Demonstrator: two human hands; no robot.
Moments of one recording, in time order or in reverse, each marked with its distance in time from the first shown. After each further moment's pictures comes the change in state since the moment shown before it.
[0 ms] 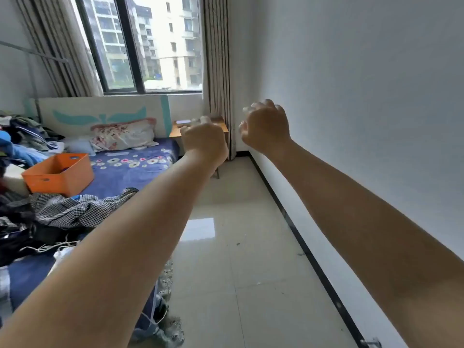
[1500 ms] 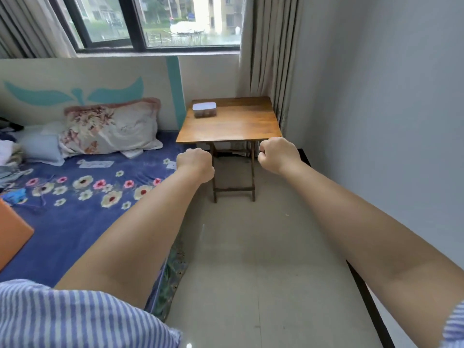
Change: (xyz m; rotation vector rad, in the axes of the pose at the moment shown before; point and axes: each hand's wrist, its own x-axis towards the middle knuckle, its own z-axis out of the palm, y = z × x) left_hand 0.795 -0.189 0.735 0.023 -0.530 -0.082; right_hand 0.697 0.200 0.878 0.173 -0.499 0.012
